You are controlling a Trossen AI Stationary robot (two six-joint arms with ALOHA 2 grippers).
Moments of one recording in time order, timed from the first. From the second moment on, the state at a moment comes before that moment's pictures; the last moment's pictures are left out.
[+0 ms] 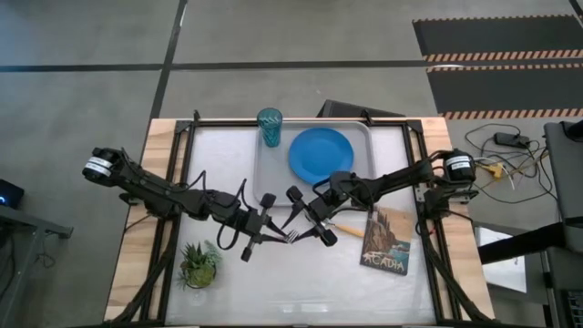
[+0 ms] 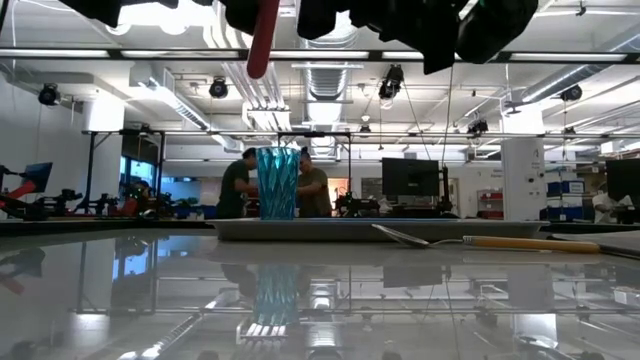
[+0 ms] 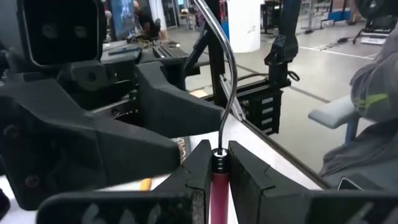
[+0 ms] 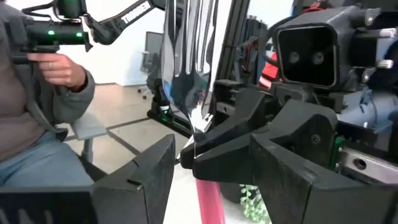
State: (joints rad) left arm -0.28 1.36 0.72 0.57 0.08 0.13; right arm 0.05 1.77 0.97 0.89 -0.66 -0.16
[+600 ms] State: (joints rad) left arm -0.26 1.36 0.71 0.56 -0.01 0.08; right arm 0.05 1.79 1.00 0.89 -0.70 -0.18
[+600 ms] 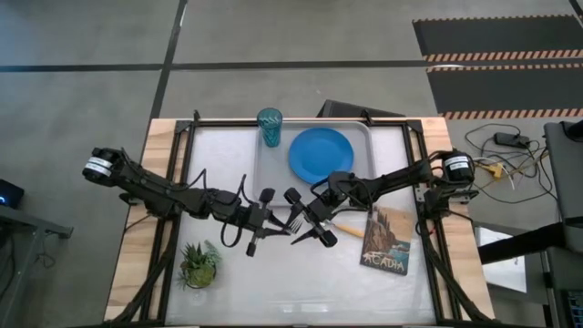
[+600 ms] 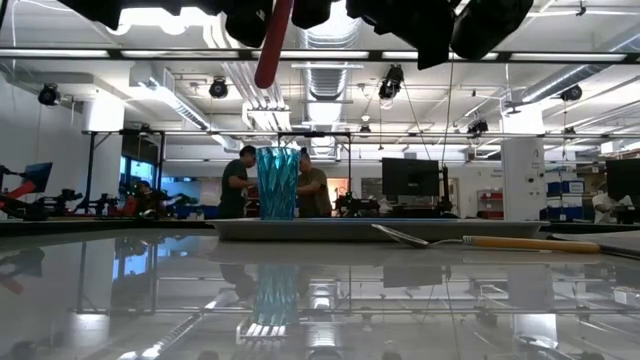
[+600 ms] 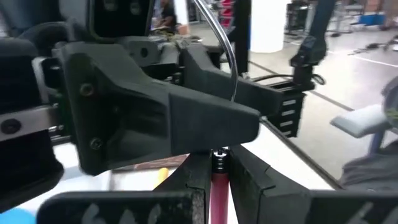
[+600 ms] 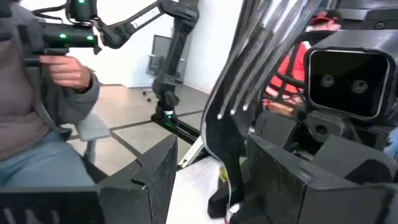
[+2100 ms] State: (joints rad) left arm -0.26 1.12 0.71 0.13 -0.29 0.08; right arm 0.05 1.72 1.06 0.53 -0.49 -0.26
